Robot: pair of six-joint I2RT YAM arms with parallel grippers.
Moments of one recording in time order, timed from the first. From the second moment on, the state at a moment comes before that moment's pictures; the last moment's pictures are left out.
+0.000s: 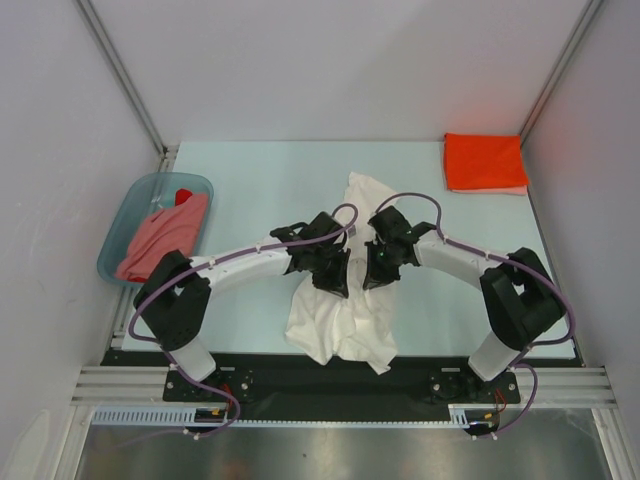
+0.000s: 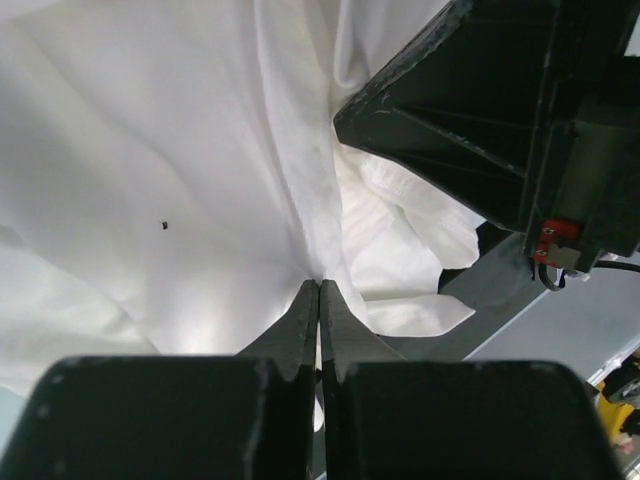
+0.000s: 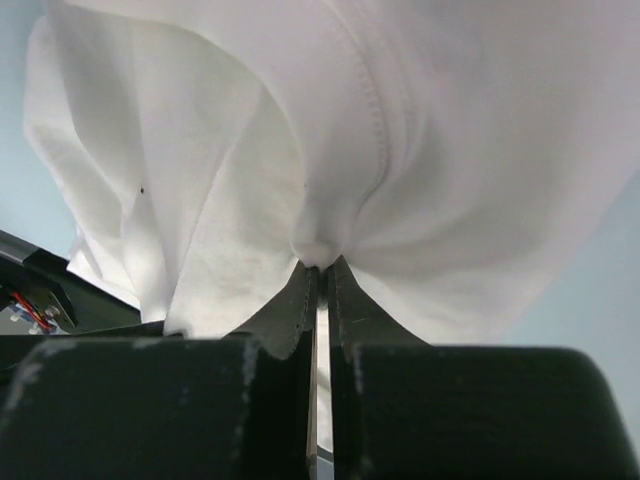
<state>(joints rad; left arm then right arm) -0.82 1.68 1.15 -0.53 0.30 -0.58 0.60 1.64 1.03 -0.54 -0.23 0.57</state>
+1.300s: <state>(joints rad) -0.33 1.77 1.95 -0.87 -0.24 -0.19 0.13 1.55 1.31 -0.84 0.15 0.51</state>
